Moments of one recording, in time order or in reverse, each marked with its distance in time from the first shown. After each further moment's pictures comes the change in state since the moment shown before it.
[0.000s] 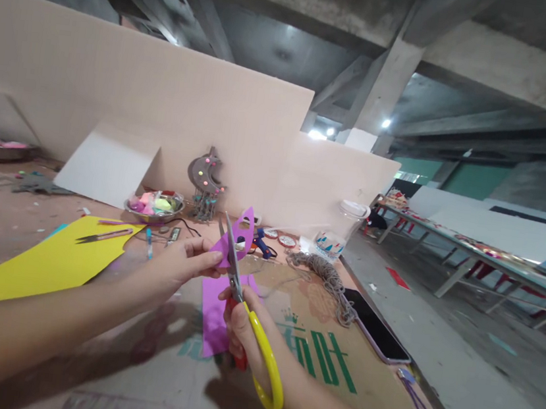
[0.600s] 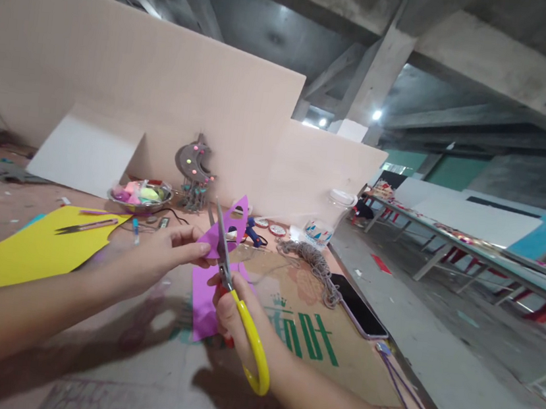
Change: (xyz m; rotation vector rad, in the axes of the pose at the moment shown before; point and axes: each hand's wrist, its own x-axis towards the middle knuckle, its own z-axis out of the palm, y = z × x) left_hand -0.011 0.022 0.006 0.194 -0.039 0.023; right_hand -0.003 -0.007 0.001 -0.111 0.013 -0.067
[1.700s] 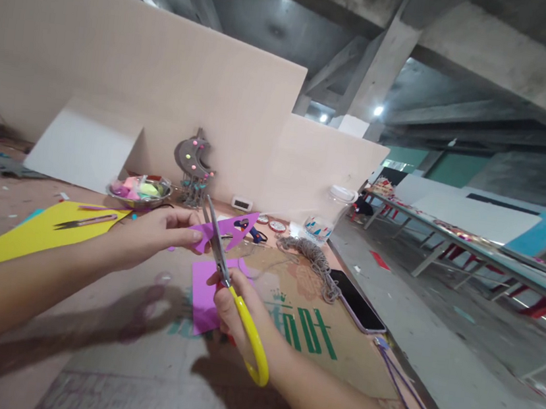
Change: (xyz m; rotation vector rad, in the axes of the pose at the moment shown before) left_hand 0.012 0.011 -0.025 0.158 -0.150 0.070; right_hand -0.002 0.003 -0.005 -0.046 0.010 0.111
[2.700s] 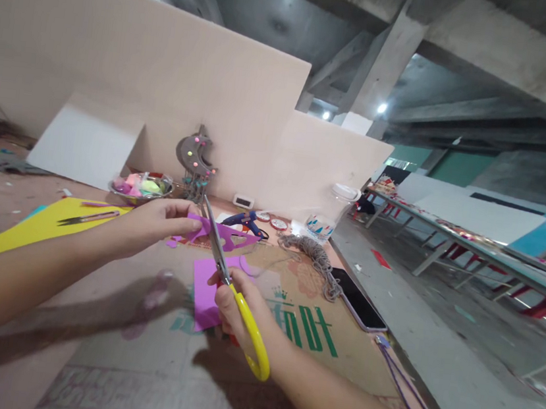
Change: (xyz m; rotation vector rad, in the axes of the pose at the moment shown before) left_hand 0.003 -0.004 -0.014 0.155 0.026 0.009; right_hand 0.002 0.008 0.000 0.076 -0.002 0.040
